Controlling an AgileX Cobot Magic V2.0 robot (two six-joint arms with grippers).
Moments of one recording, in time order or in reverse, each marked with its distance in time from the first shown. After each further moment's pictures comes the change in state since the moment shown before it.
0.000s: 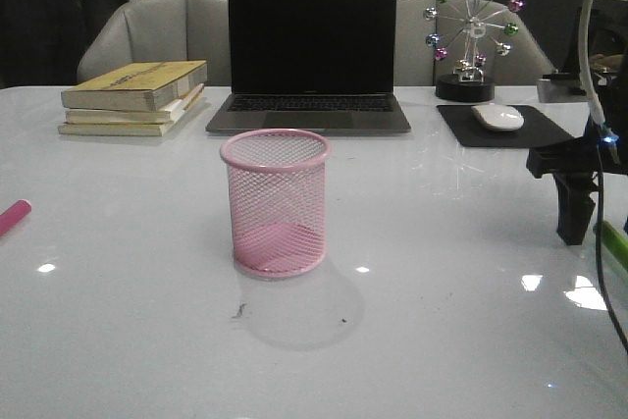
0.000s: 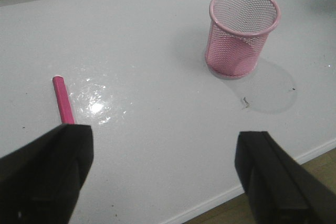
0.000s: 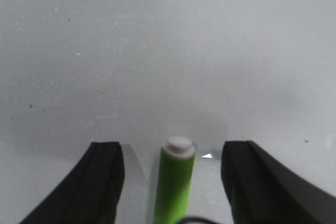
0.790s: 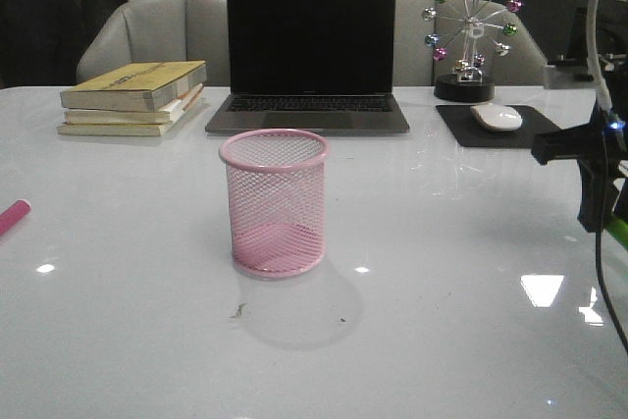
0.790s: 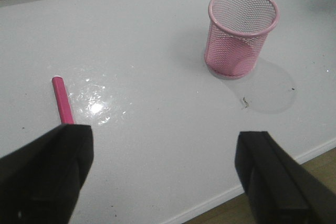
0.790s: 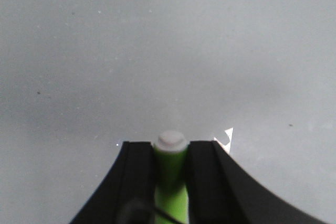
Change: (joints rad) left arm 0.000 0.000 0.000 0.000 0.000 0.002; right arm 0.000 -0.076 0.027 0.000 -0.002 0.000
